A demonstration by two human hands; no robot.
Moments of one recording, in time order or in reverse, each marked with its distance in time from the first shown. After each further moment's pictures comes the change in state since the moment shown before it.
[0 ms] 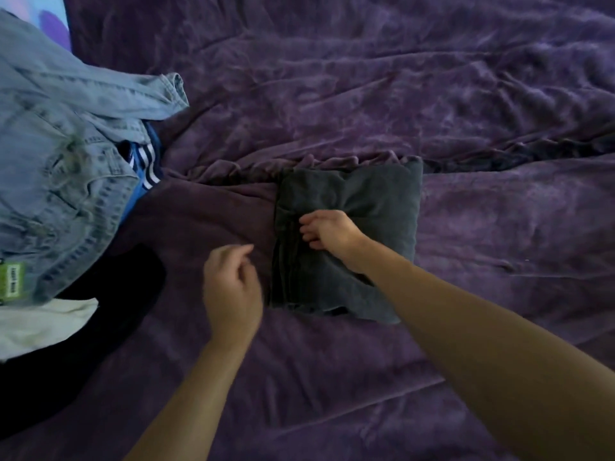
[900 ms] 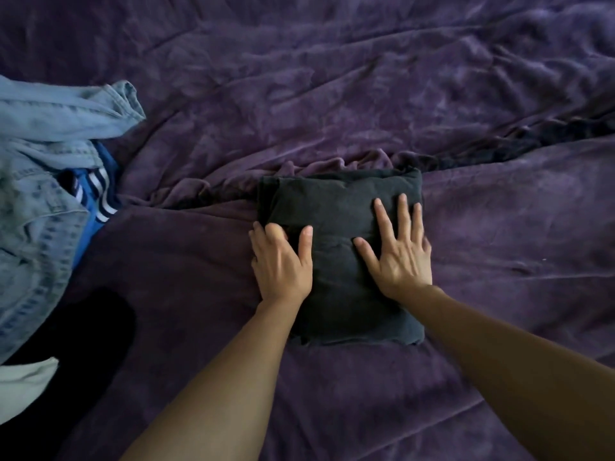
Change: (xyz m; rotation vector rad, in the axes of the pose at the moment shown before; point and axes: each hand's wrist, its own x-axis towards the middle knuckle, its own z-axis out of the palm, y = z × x) left_hand 0.051 0.014 0.136 0.182 -0.285 -0.120; right_hand 0.034 0.107 -0.089 -0.888 0.621 -0.219
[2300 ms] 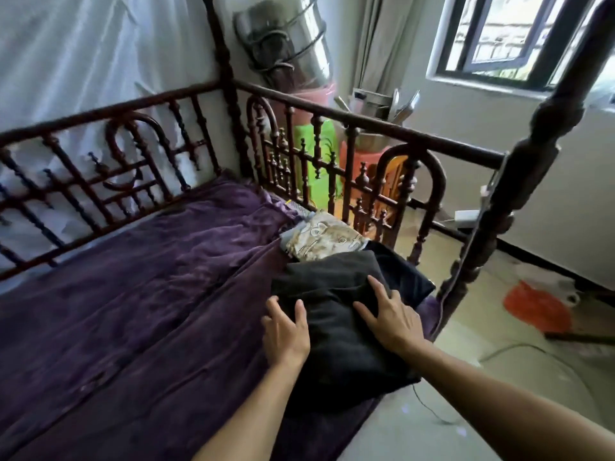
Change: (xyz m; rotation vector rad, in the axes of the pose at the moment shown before) left_hand -0.518 0.471 0.015 -0.171 -0.315 0.465; right_hand -0.433 0.428 -0.417 0.131 0.456 0.589
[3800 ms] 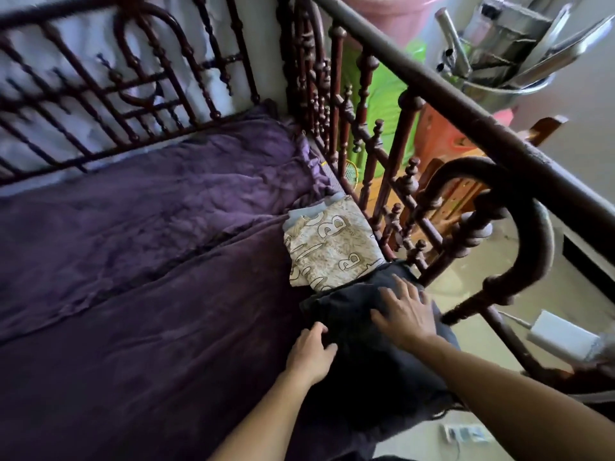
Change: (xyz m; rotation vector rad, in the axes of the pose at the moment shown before) left_hand 0.142 0.075 0.247 0.258 -0.404 -0.240; right_hand 0.331 0.136 0.065 -0.352 -0.318 -0.458
